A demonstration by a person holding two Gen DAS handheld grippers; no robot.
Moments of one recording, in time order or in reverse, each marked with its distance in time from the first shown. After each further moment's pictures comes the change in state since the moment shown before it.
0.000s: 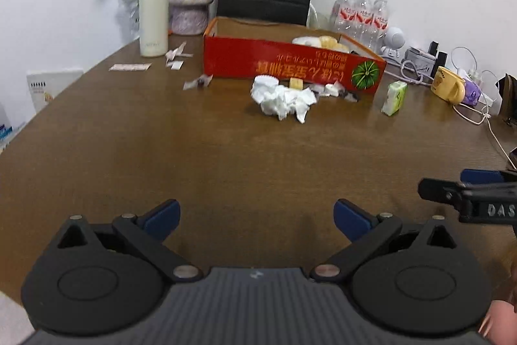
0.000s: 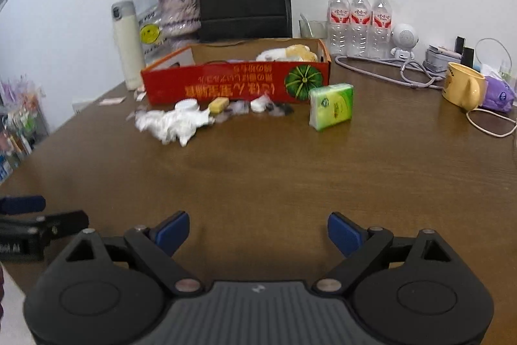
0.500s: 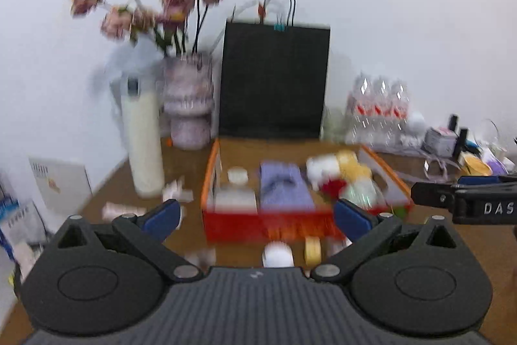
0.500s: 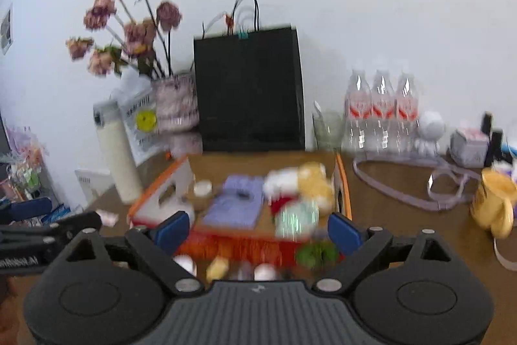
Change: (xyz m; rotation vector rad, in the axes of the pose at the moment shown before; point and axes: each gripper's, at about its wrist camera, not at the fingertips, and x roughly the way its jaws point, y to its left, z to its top) left arm 0.033 -0.008 0.155 0.039 -0.226 0.047; right arm 0.049 -0.008 0.176 0.011 -0.173 0.046
